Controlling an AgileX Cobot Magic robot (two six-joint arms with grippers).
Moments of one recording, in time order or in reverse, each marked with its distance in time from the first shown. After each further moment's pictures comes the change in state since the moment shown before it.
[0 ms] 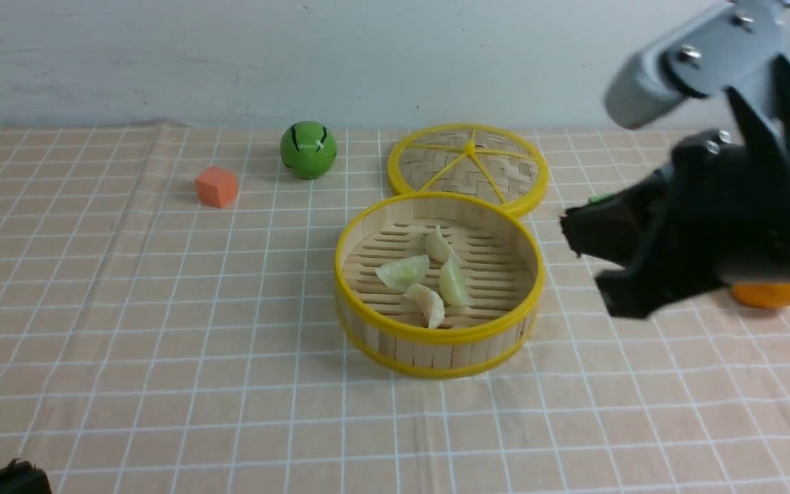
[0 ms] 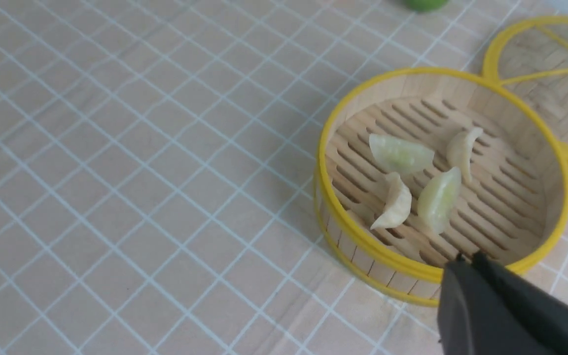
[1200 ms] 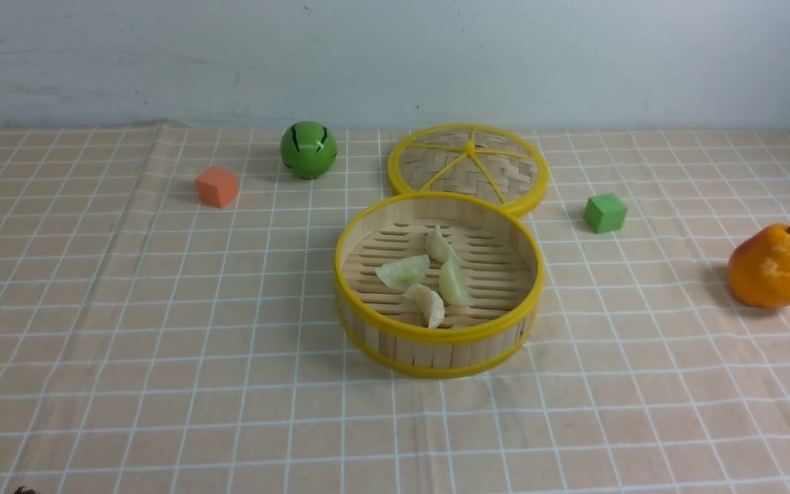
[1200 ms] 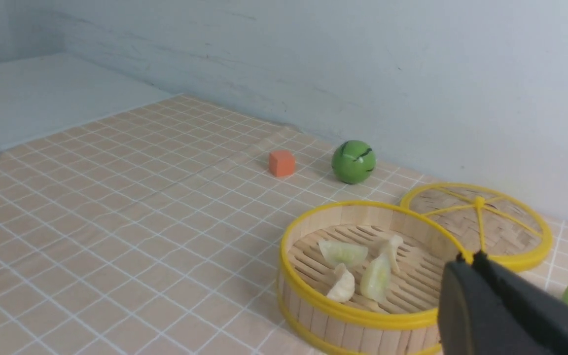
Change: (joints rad) right arm -0.034 -0.713 0.583 0.000 -0.341 -0.004; left arm 0.000 0.000 0.004 0.000 0.078 0.000
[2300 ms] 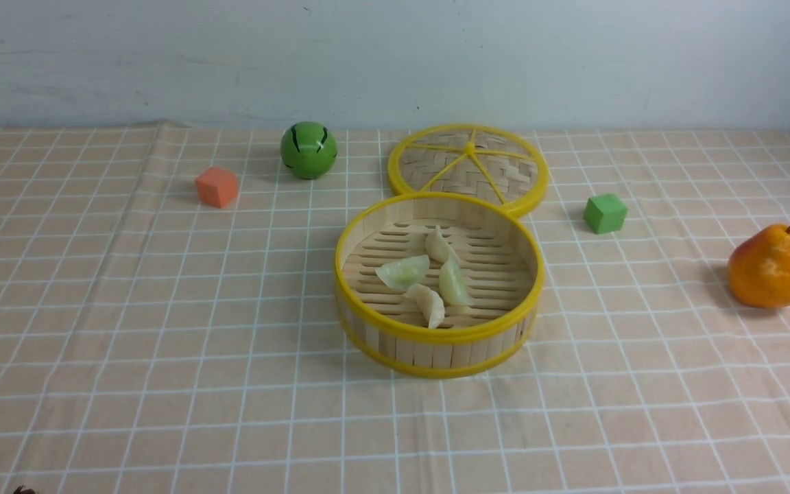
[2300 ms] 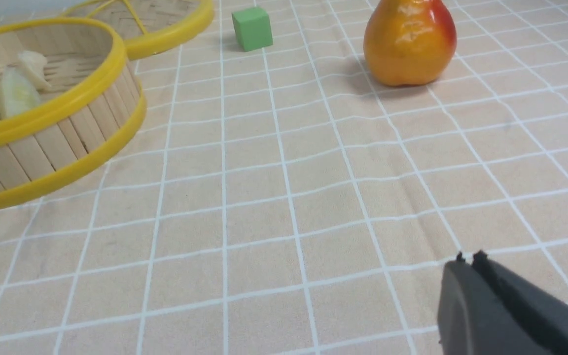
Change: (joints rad) right arm -0.566 -0.390 0.452 -0.217 0.180 0.382; left arm 0.000 0.000 0.000 0.000 0.000 0.000
